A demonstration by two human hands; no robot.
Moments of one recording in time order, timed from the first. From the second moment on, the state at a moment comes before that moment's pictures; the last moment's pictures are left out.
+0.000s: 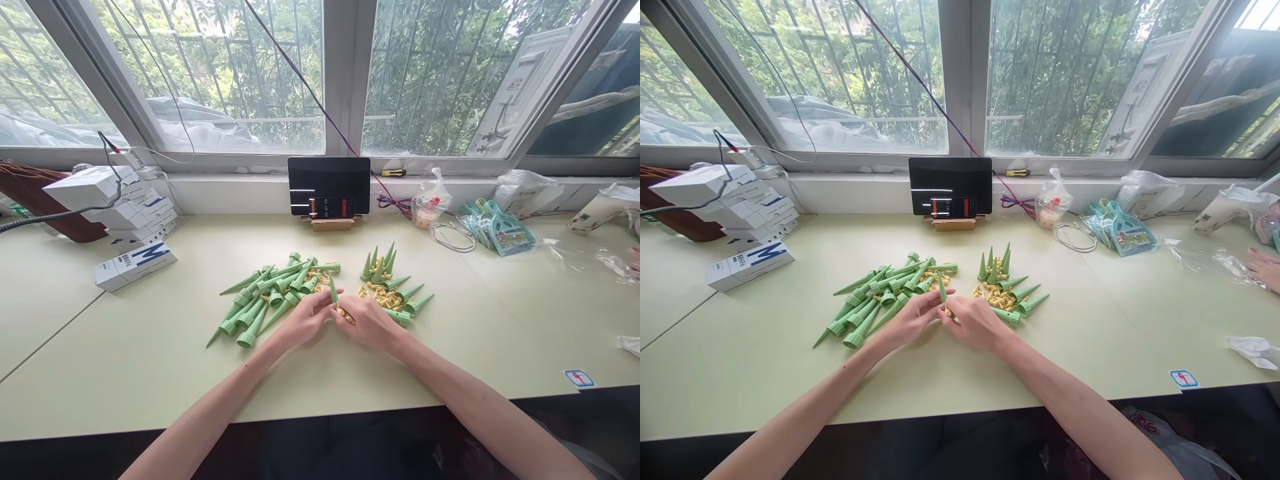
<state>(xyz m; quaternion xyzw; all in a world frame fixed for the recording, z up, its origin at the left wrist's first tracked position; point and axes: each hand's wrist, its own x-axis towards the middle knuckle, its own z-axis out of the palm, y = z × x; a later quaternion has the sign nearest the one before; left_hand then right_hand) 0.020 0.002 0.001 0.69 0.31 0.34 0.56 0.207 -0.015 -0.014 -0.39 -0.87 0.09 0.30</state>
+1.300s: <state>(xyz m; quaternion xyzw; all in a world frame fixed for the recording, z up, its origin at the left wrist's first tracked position) 0.025 -0.002 -0.008 0.79 0.38 0.35 0.32 0.214 -0.009 -0.006 -0.44 -0.72 0.27 0.46</state>
